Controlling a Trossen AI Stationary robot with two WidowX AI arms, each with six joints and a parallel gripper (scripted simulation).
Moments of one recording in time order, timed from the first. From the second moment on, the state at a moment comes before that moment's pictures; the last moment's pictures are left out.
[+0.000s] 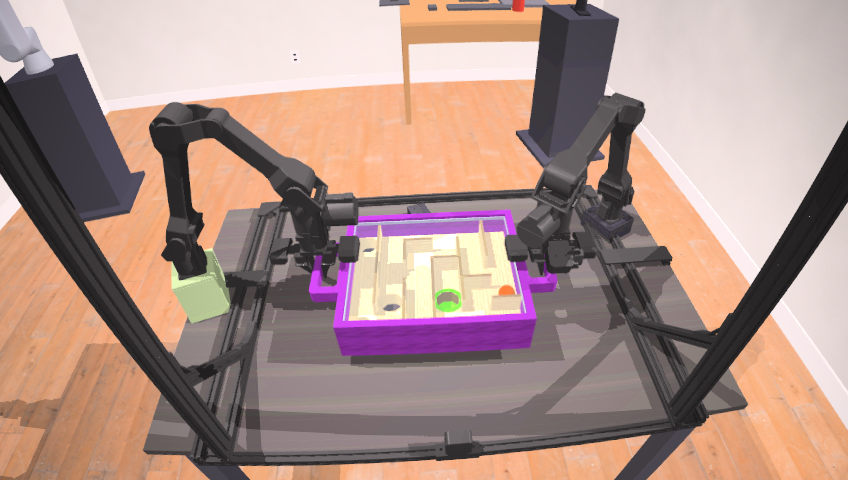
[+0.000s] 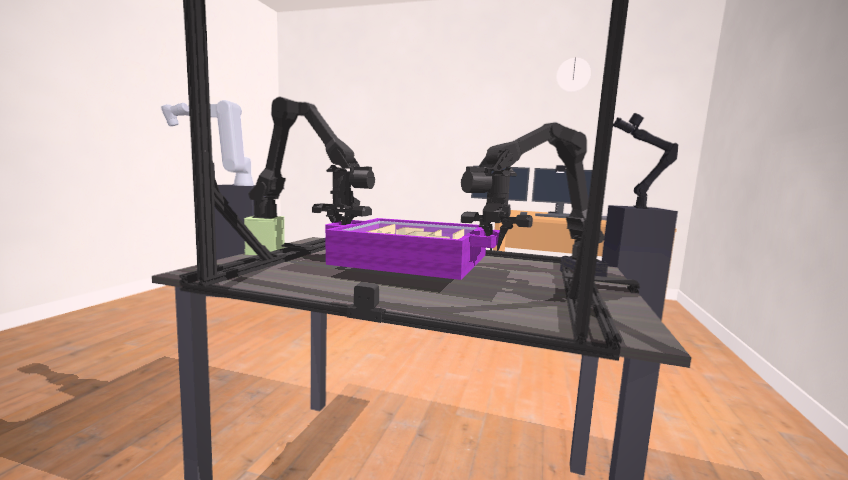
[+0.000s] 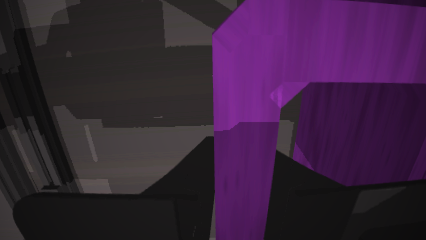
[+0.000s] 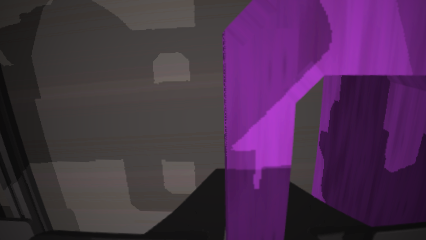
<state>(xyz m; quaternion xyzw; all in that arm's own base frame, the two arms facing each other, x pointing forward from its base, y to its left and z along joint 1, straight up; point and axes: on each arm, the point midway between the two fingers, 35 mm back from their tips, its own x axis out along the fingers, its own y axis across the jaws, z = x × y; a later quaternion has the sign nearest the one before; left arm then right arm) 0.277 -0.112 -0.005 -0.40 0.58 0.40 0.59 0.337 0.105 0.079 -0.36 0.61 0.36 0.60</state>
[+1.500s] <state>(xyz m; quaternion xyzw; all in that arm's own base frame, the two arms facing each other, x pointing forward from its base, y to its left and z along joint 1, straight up) 0.278 -0.113 0.008 -0.38 0.58 0.41 0.59 0.336 0.108 0.070 -0.38 0.61 0.34 0.61</state>
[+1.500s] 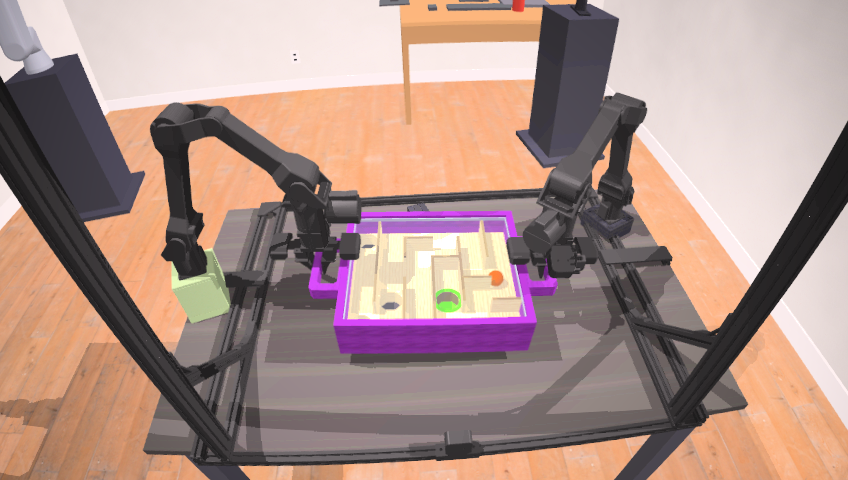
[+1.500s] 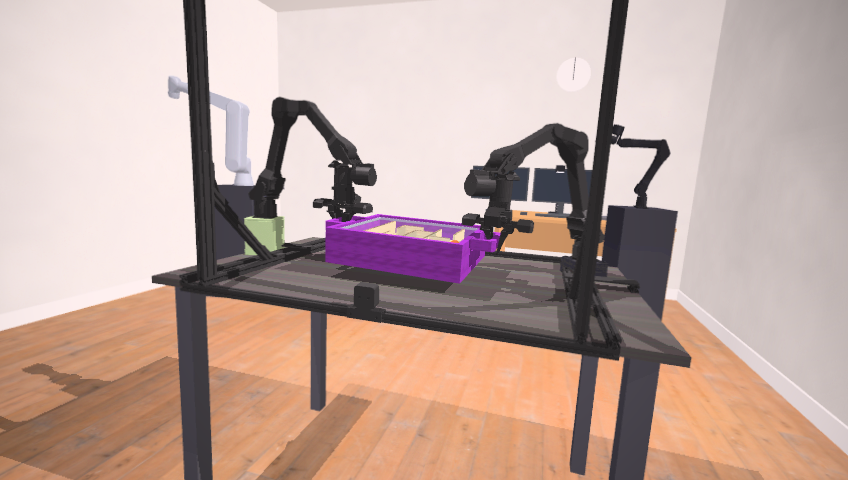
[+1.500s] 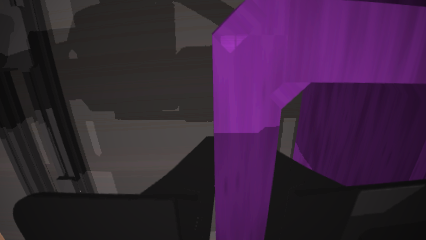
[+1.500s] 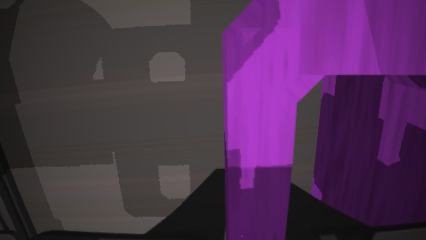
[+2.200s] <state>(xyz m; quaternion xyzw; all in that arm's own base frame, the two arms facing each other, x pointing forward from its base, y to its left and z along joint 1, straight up) 0.279 -0.110 0.001 -0.40 0.60 0.39 0.57 0.335 0.105 0.070 -0.36 0.60 0.36 0.62</state>
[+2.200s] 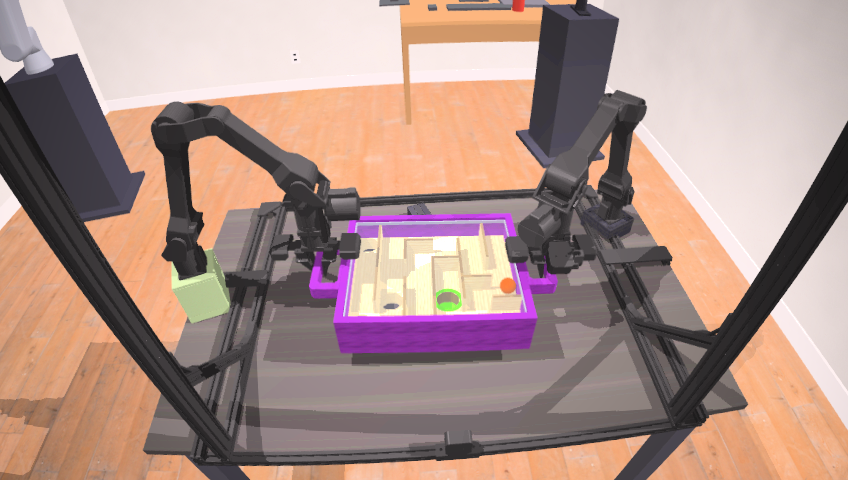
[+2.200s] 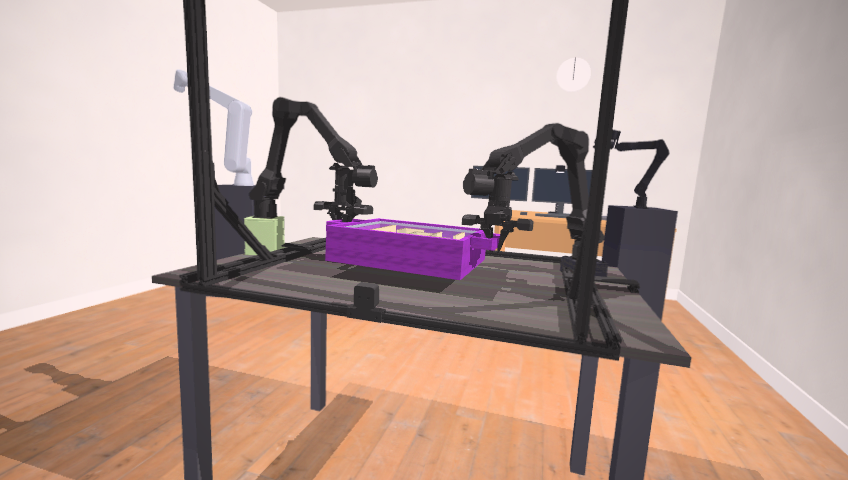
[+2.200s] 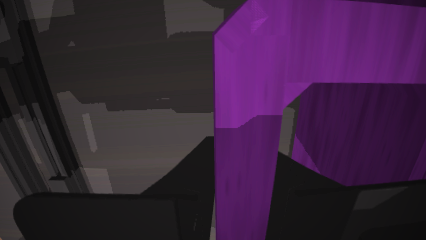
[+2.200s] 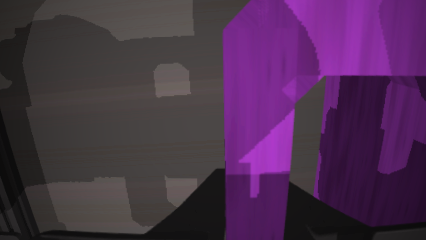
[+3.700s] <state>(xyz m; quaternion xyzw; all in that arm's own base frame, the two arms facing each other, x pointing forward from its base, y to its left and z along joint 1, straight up) 0.280 -0.109 0.008 -0.39 0.60 0.40 0.57 0.334 0.104 0.066 -0.36 0.59 0.36 0.62</state>
